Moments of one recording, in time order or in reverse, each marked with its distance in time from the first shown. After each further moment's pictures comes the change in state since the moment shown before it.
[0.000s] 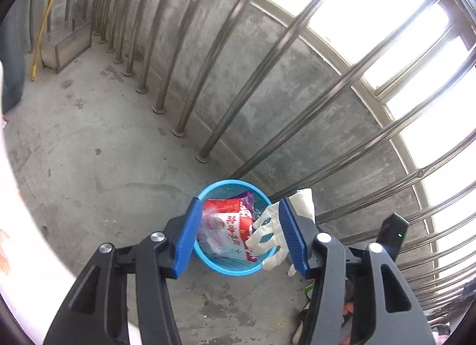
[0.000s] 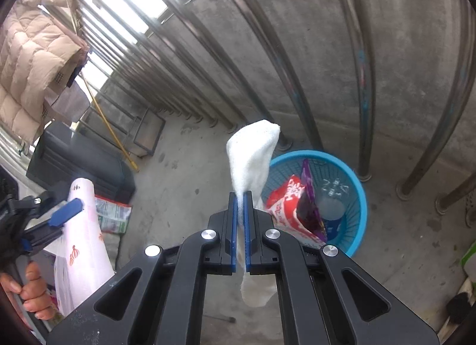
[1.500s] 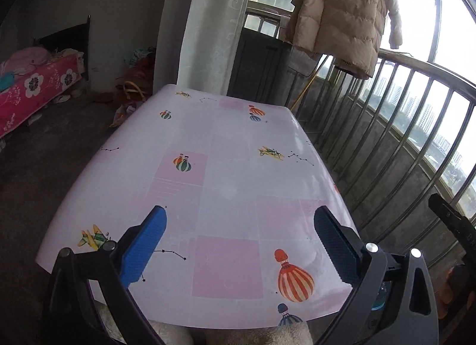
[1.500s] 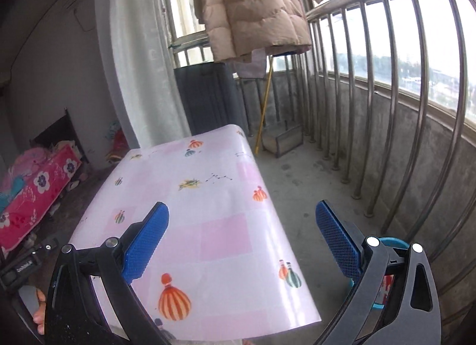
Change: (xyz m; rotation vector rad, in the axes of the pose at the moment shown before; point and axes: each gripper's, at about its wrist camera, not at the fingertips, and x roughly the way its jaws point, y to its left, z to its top) left arm -0.354 0.037 -0.342 -0.516 -0.620 0.831; right arm -0.194 0.272 -0.162 -0.777 -0.107 0.396
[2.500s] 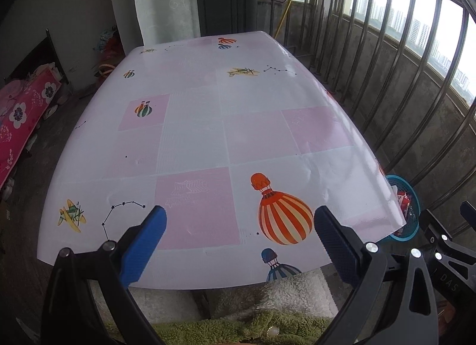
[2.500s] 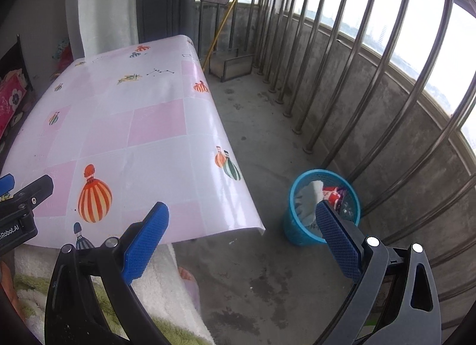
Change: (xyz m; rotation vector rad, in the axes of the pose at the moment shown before) left arm 0.051 -0.069 -0.053 0.240 0.287 0.031; right arm 0.002 -0.017 -0.079 -0.091 0.304 -0.396
